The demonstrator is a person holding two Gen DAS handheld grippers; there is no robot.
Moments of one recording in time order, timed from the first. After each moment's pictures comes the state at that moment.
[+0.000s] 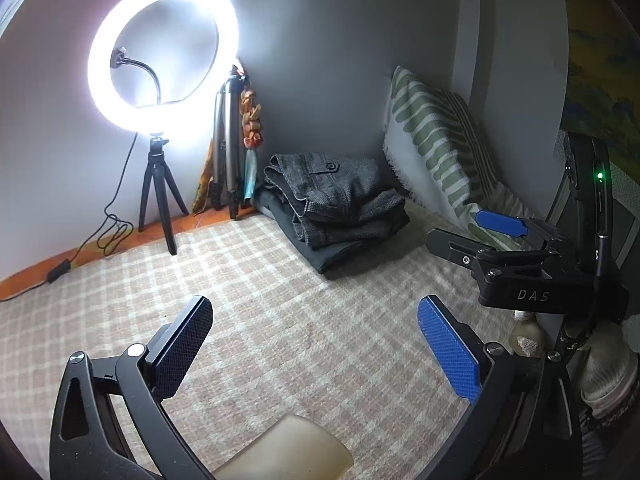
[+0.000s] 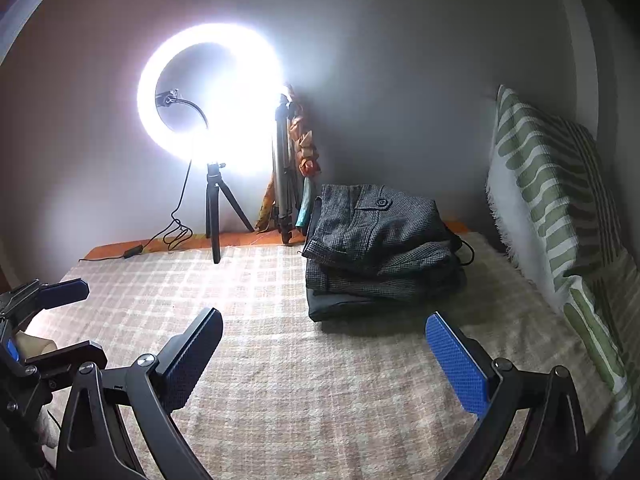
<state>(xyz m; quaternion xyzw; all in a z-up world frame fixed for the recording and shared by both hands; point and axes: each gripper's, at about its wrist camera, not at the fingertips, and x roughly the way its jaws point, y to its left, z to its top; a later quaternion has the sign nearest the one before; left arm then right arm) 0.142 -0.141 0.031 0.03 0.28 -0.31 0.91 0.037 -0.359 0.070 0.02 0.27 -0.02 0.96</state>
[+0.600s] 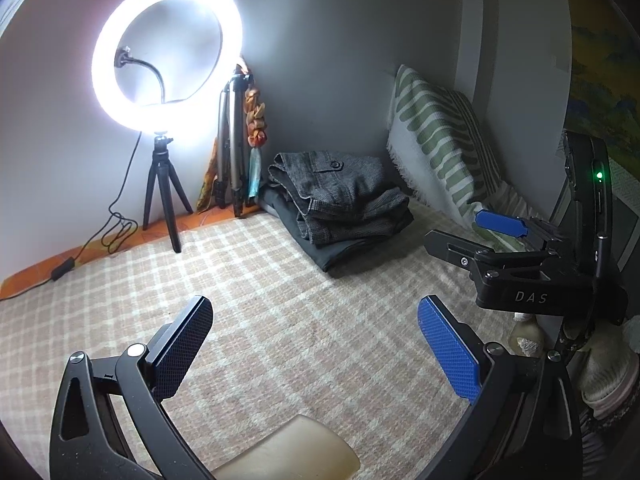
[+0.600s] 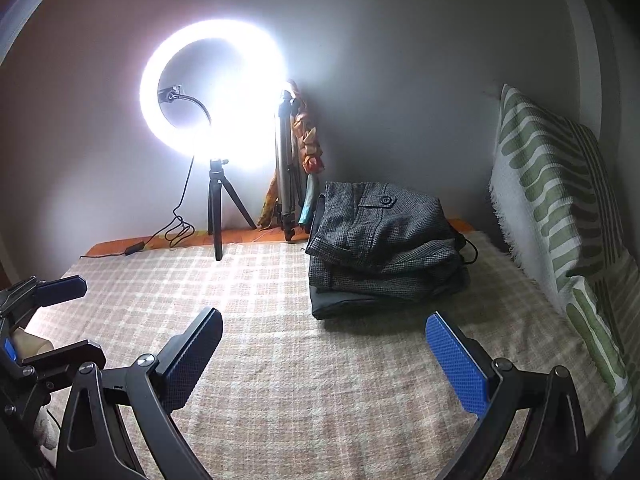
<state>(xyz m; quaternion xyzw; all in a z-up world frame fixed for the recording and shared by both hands) 0.143 -0.138 0.029 0.03 0.29 -0.31 0.91 0.038 -0.356 0.068 0.02 0.27 -0.02 0.96</state>
